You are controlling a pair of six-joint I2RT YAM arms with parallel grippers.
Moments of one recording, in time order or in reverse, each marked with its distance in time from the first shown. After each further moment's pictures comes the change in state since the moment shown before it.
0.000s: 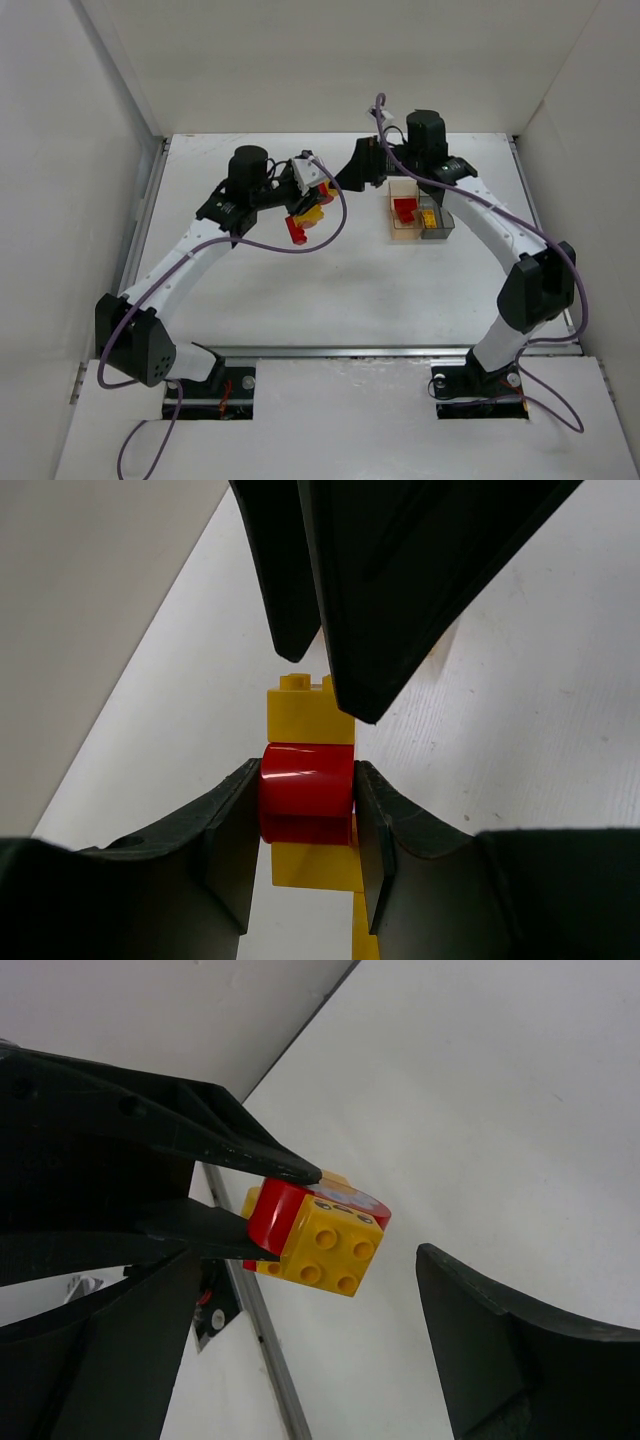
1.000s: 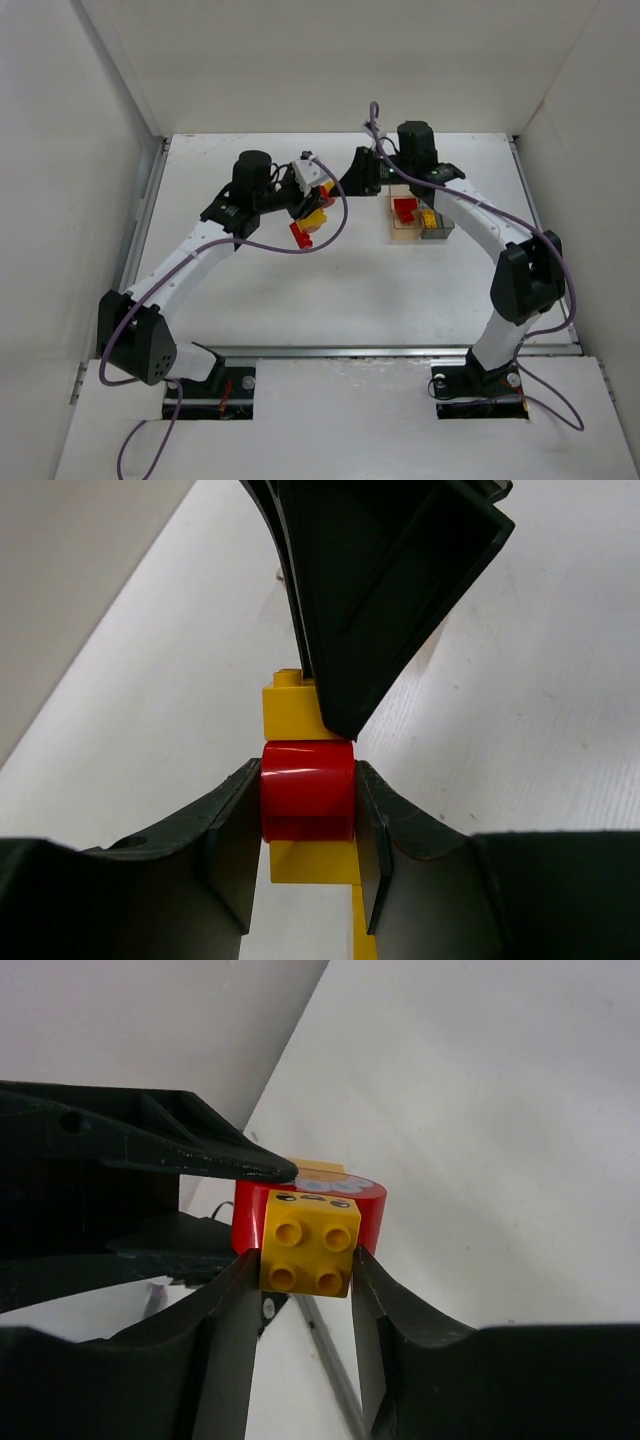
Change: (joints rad) left arm 0.000 0.005 -0.040 0.034 -0.034 -0.082; right arm 0.000 0.069 -0.043 0.028 -0.011 0.132
